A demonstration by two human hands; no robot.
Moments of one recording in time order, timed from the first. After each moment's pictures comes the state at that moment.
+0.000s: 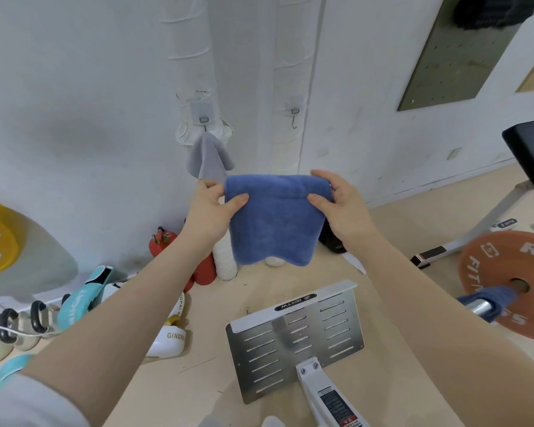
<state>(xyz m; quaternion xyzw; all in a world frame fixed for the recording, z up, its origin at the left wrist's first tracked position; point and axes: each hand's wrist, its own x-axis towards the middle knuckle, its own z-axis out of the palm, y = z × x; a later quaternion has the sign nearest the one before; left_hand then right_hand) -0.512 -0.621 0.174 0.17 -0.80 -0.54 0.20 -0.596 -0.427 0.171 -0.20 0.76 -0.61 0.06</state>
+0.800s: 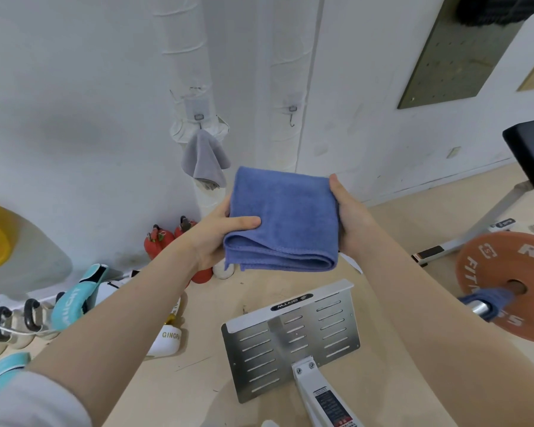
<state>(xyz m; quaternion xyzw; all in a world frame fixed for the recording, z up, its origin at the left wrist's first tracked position) -0.513 -0.612 0.168 0.03 -0.58 -0.81 -0.06 -0.613 -0.422 0.169 0.01 0.57 -0.77 0.30</state>
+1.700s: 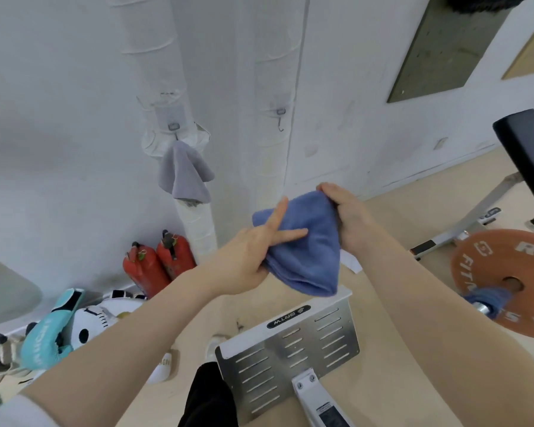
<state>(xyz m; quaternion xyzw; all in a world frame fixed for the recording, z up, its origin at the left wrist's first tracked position) -0.596 -0.624 0.128 -0.26 -0.90 -0.34 0.08 -0.710 -0.451 0.141 0.04 0.54 -0.81 0.23</state>
